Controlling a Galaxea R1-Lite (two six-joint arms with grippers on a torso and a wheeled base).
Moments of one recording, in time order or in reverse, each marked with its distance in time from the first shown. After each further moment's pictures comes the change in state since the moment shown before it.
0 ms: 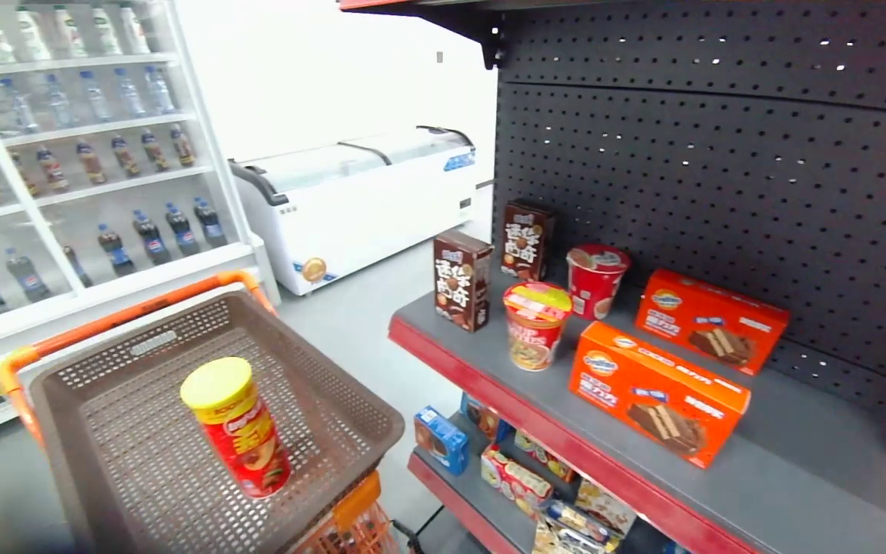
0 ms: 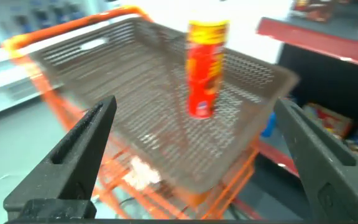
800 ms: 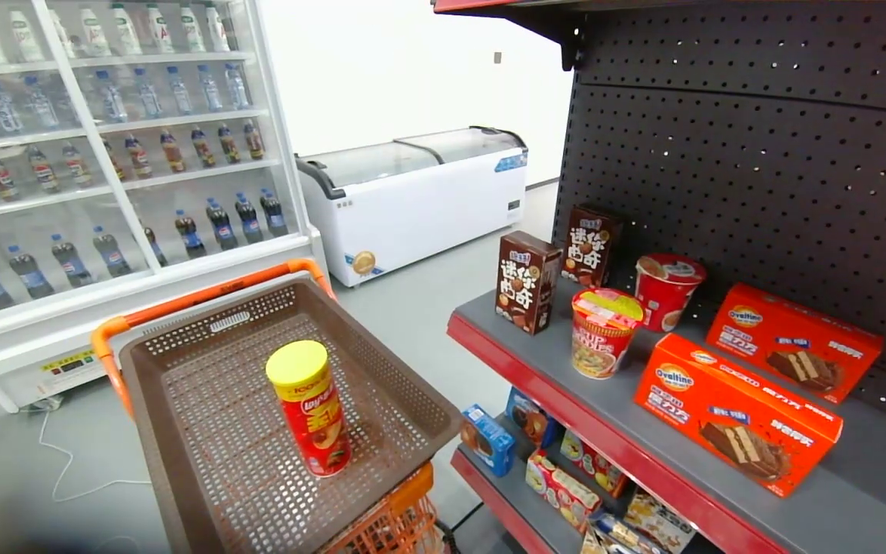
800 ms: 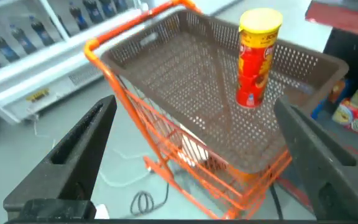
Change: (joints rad) left arm -0.024 0.287 -0.388 0.220 0.044 0.136; right arm 0.000 0.000 0.000 -0.001 -0.001 0.003
